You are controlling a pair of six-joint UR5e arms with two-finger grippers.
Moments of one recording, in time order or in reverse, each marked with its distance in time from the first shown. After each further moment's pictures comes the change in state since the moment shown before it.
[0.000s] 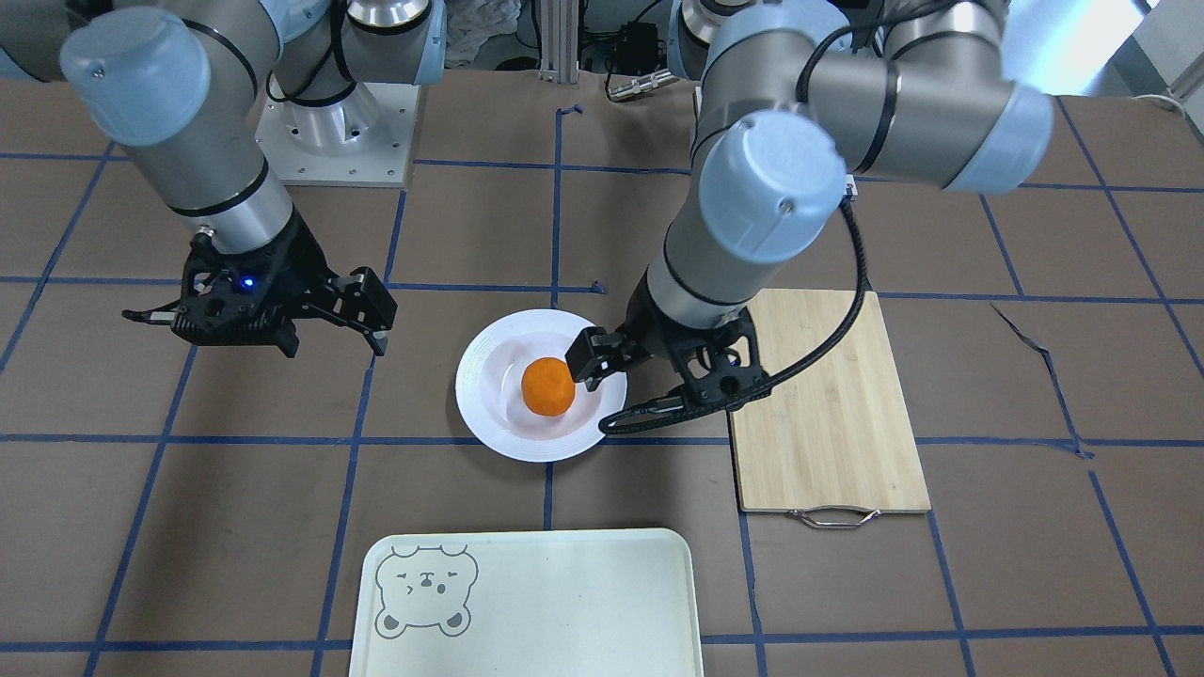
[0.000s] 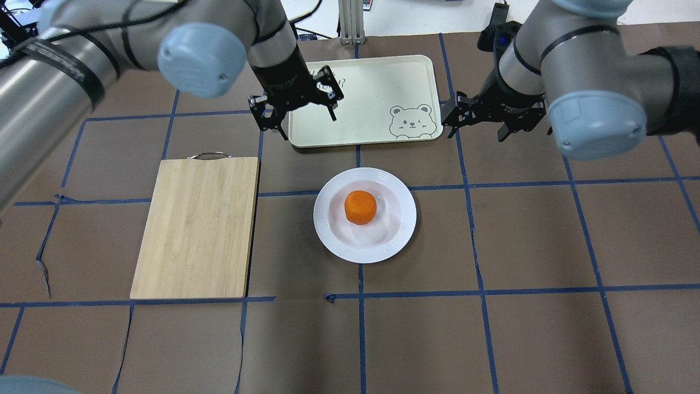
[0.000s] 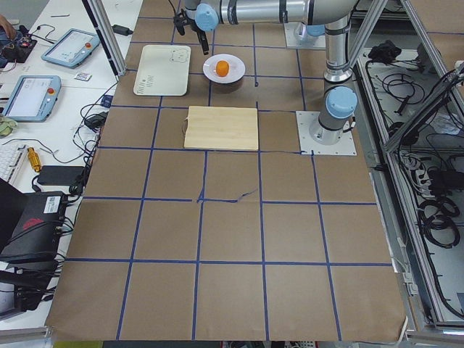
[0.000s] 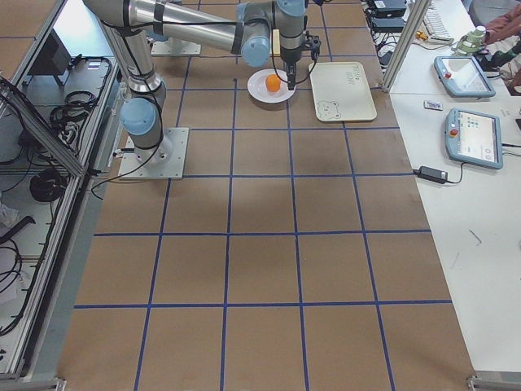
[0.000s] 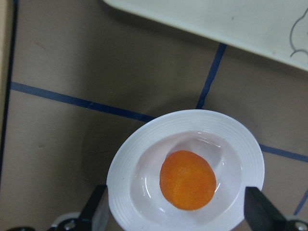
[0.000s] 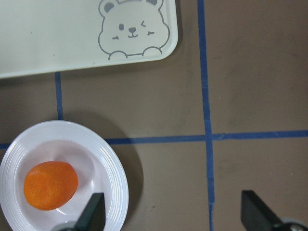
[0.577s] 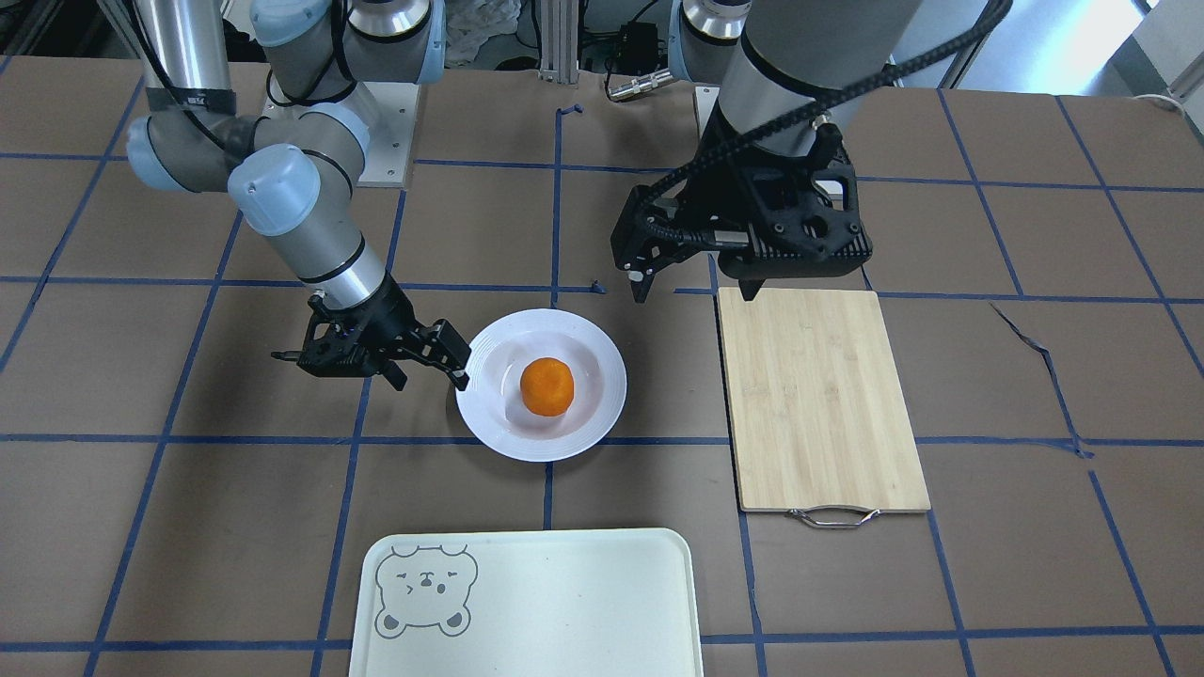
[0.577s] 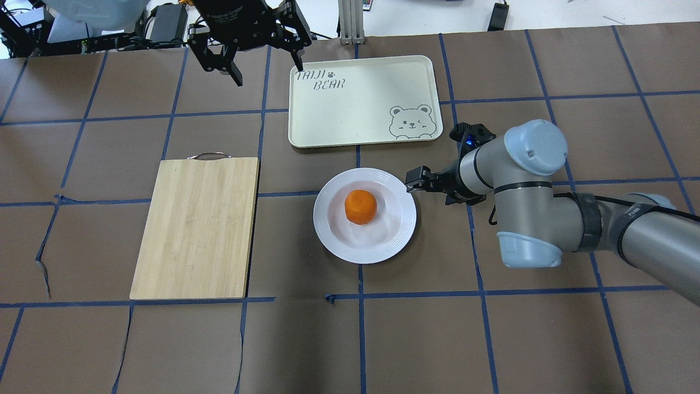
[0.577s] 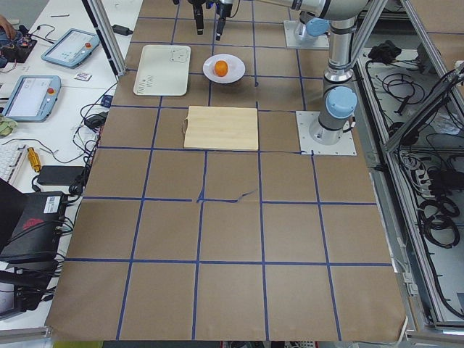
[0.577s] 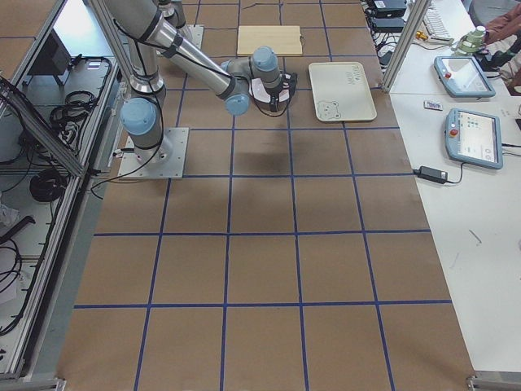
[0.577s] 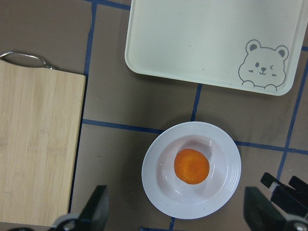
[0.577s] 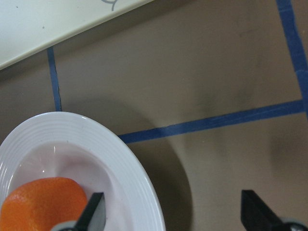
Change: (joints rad) left arm 0.014 0.121 0.083 -0.101 0.069 0.176; right arm 0.032 0.155 0.364 -0.635 0.196 0.238
